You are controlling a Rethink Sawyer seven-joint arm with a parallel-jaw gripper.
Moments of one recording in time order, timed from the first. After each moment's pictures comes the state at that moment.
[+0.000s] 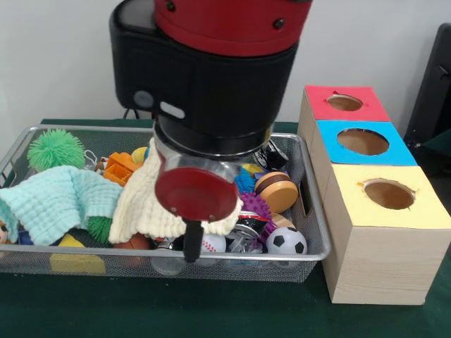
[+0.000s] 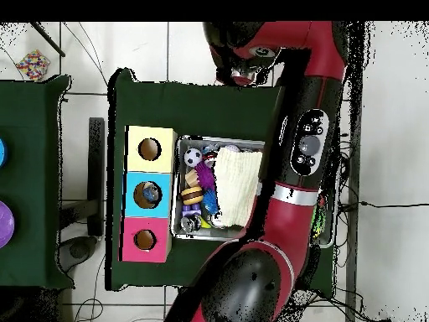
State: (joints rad) arm -0.43 -0.25 1.16 0.26 -1.21 1.84 0.14
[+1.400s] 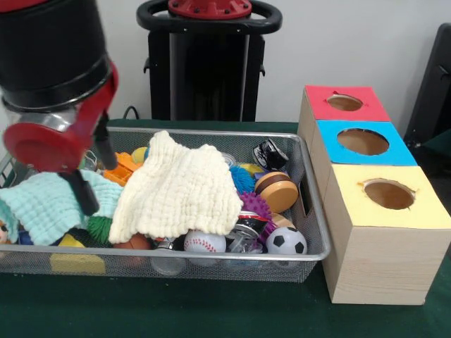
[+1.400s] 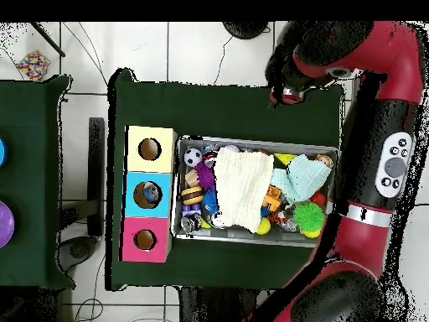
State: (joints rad) arm -0.70 -0.29 1.17 0.53 -0.98 1.82 0.14
